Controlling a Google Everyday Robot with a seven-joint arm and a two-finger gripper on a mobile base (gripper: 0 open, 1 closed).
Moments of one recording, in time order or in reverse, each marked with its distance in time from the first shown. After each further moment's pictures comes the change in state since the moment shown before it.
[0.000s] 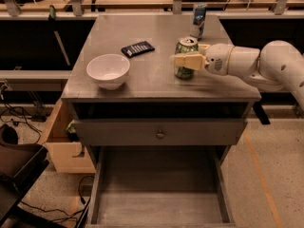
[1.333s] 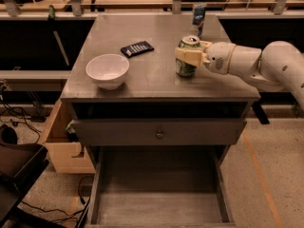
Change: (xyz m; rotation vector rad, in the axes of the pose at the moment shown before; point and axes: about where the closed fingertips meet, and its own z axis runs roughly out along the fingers) arm 0.008 -0.004 -0.002 0.008 0.002 0.003
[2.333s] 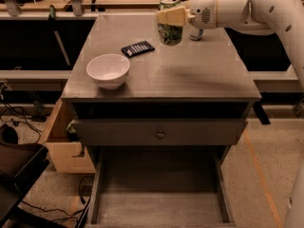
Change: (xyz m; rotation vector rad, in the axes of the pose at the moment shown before) arm -0.118 0.037 0.049 -0.125 0.082 -0.075
